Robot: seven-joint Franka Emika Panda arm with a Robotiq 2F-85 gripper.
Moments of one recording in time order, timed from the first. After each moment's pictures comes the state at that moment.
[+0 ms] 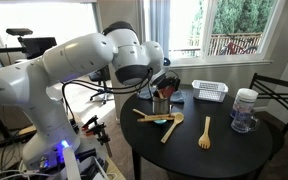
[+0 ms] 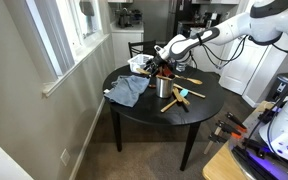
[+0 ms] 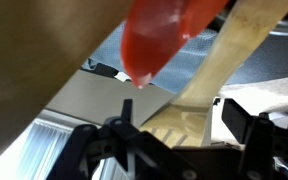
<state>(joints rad) -0.82 1.23 0.99 -1.74 -0.55 2.87 -1.23</state>
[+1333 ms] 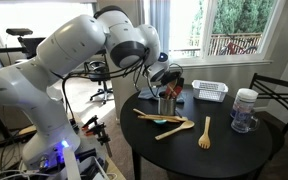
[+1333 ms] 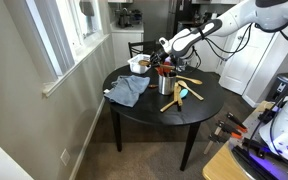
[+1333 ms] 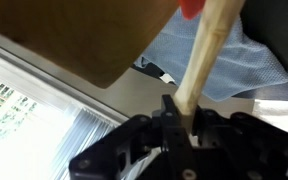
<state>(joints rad) -0.79 1.04 0.88 -1.84 -0.41 3.13 -1.33</state>
